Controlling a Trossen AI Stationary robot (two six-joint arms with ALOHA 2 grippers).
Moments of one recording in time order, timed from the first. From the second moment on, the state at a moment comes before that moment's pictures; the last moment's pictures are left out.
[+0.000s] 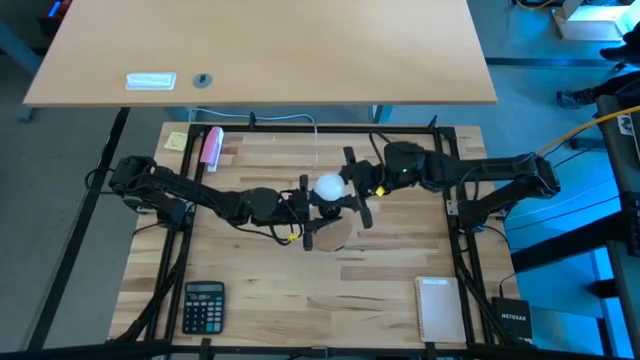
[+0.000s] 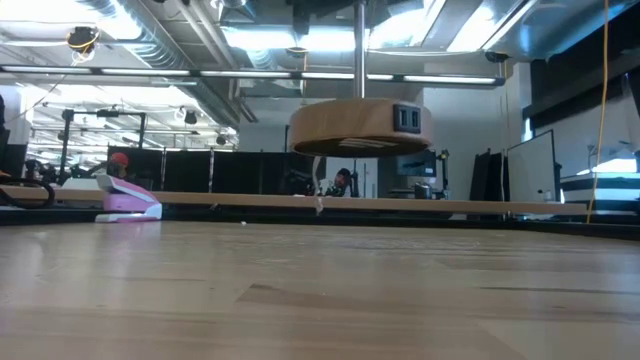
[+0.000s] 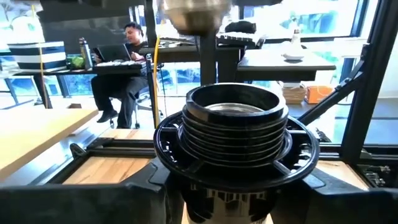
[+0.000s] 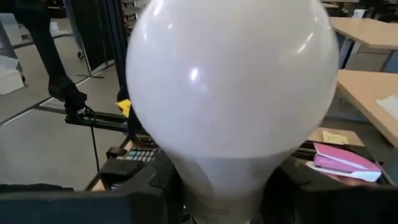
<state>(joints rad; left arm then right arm) -0.17 1.58 0.97 0.63 -0.29 0.04 0.02 1.36 1.25 -0.03 -0.23 -0.04</state>
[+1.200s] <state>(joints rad) -0.02 1.58 0.74 0.61 -0.43 -0.01 -0.01 1.25 0.77 0.00 0.02 -0.05</state>
